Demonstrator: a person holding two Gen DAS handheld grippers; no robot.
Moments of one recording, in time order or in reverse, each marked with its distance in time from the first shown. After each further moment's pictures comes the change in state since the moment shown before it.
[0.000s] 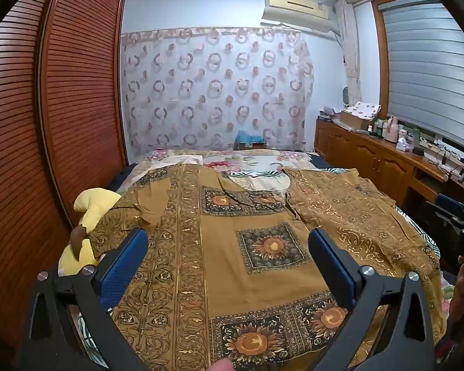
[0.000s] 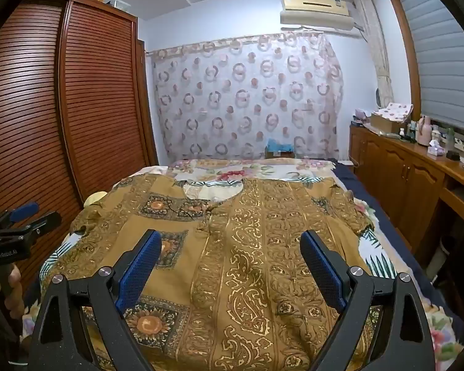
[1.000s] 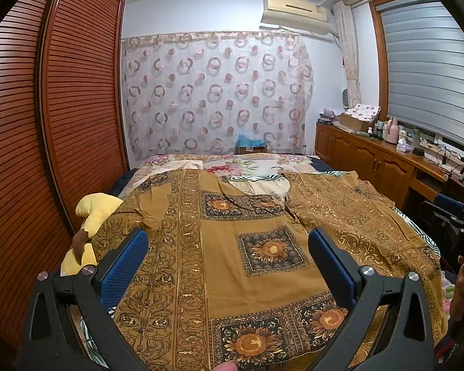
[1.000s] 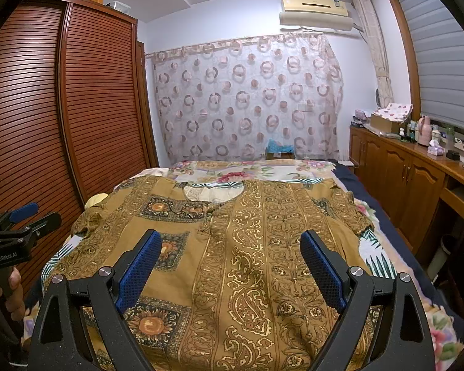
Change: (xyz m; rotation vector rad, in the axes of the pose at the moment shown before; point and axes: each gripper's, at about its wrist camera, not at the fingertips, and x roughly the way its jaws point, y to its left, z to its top) left arm -0.003 -0.002 0.007 0.025 -0.006 0.007; right arm 0.000 0.000 0.000 0.005 0.002 0.004
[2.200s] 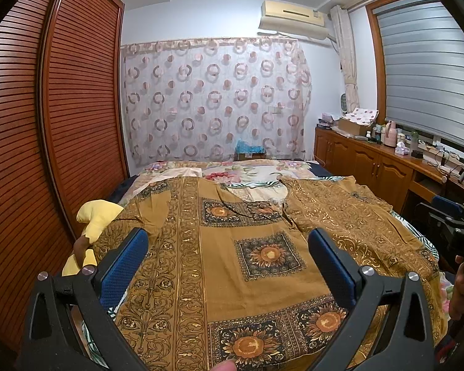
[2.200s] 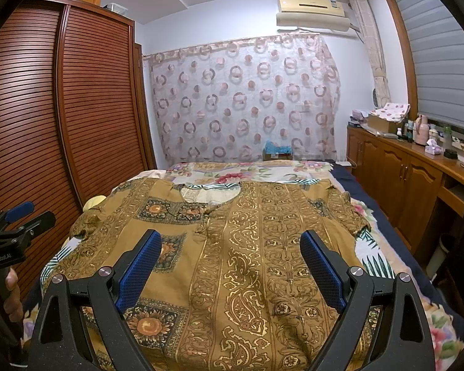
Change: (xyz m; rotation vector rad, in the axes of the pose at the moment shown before) left arm -0.019 -0.004 0.022 0.004 -0.026 -0.002; right arm -0.003 -0.002 0.001 0.008 -0.007 -0.009
